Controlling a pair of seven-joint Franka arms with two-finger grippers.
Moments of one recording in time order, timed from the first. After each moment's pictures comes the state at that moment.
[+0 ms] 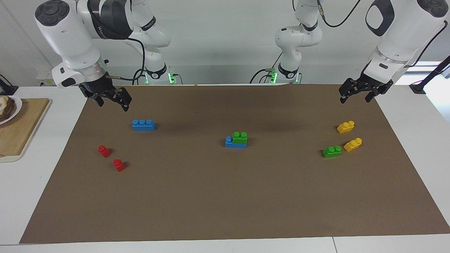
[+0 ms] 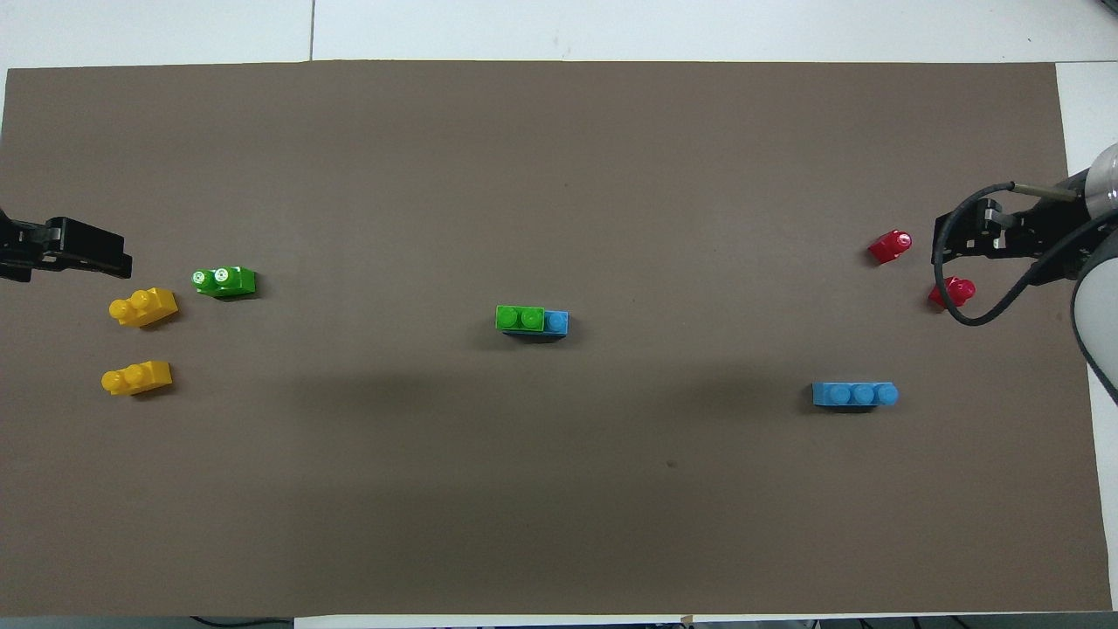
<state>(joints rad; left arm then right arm) 0.03 0.02 -0.05 -1.58 0.01 1.58 0.03 -0.12 0.03 0.14 -1.64 -0.03 1.61 0.36</state>
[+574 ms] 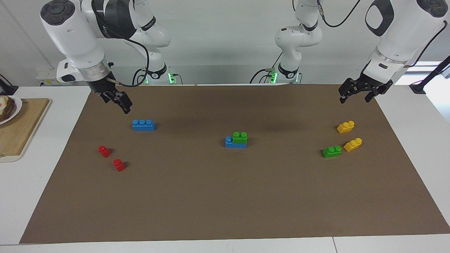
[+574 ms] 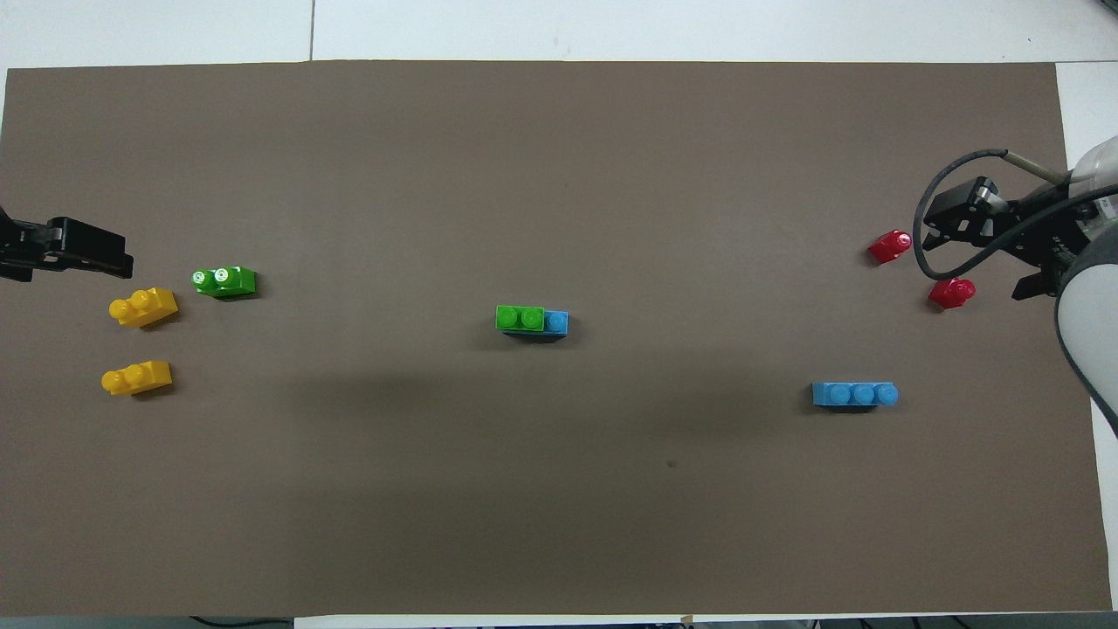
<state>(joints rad) 0.03 0.02 -0.05 -1.58 0.01 1.58 0.03 -0.12 0.03 0.16 -1.64 -0.03 1.61 0.69</state>
